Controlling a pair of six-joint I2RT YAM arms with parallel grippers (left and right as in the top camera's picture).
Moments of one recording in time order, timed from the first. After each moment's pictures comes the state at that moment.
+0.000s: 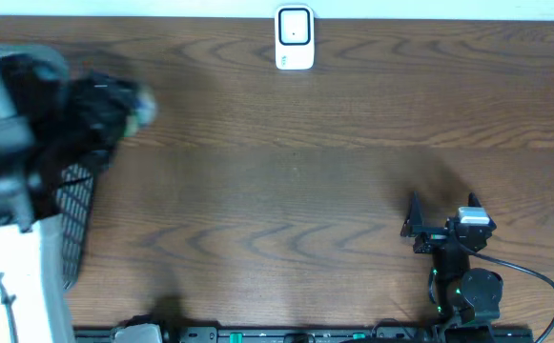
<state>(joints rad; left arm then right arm) 0.08 1.30 1.67 -1.20 0.36 -0.87 0.08 0.03 0.01 -0.06 0.10 0.04</state>
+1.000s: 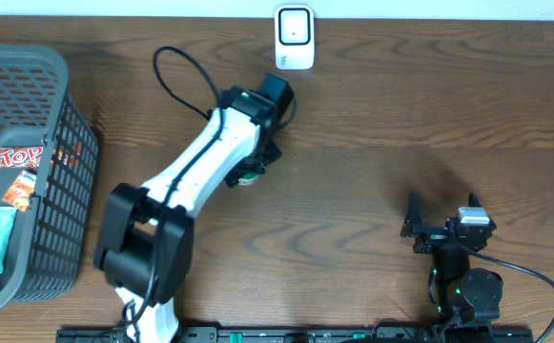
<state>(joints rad) -0.52 1.95 1.54 -1.17 -0.14 -1.12 0.08 0.03 0.01 -0.06 0.10 0.04</state>
